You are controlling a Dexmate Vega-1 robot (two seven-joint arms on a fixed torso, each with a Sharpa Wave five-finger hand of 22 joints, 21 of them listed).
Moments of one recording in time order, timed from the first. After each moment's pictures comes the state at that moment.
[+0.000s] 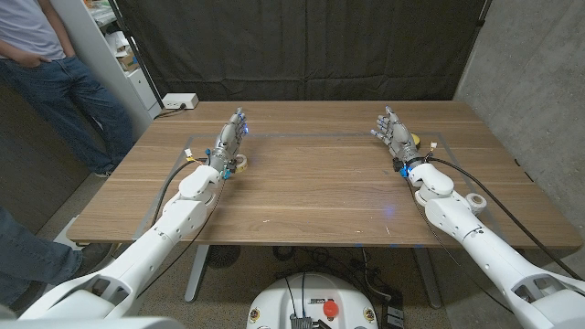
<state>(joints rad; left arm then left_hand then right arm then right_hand) 0.85 0.48 0.34 -1.32 -0.61 -0.27 -0.02 0.26 -0.02 0.26 0.03 0.20 -0.08 0.08 0.19 0.17 -0.14 0.05 0.25 0.22 -0.17 0.07 0.19 0.18 -0.17 0.00 0.34 0.17 -0.86 -0.45 -0.29 -1.31 0.60 0.25 0.07 0.31 -0.08 0.21 0.08 0.28 0.11 0.11 0.20 0.20 0.00 0.11 0.41 0.23 -0.02 0.06 0.27 0.26 0.18 0.00 0.42 0.16</state>
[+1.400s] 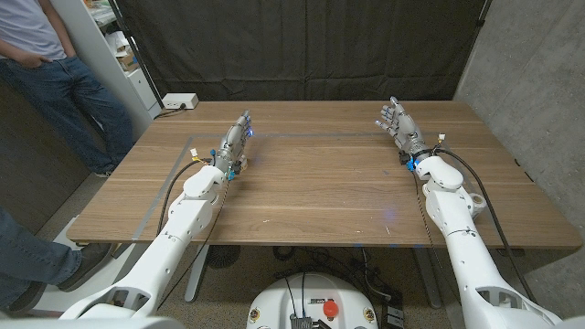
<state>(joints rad) 0.91 0.32 0.15 -1.37 -0.40 -0.15 -0.12 0.27 0.00 0.28 0.02 0.20 -0.07 0.08 0.20 0.17 -0.13 0.05 0.24 0.20 -0.17 0.07 0.19 0.18 -0.17 0.01 0.32 0.17 -0.91 -0.13 0.12 -1.42 0.16 0.10 0.34 0.32 -0.08 0.21 0.08 0.28 0.12 0.11 0.20 0.20 0.03 0.10 0.39 0.20 0.00 0.06 0.27 0.24 0.20 0.01 0.41 0.17</state>
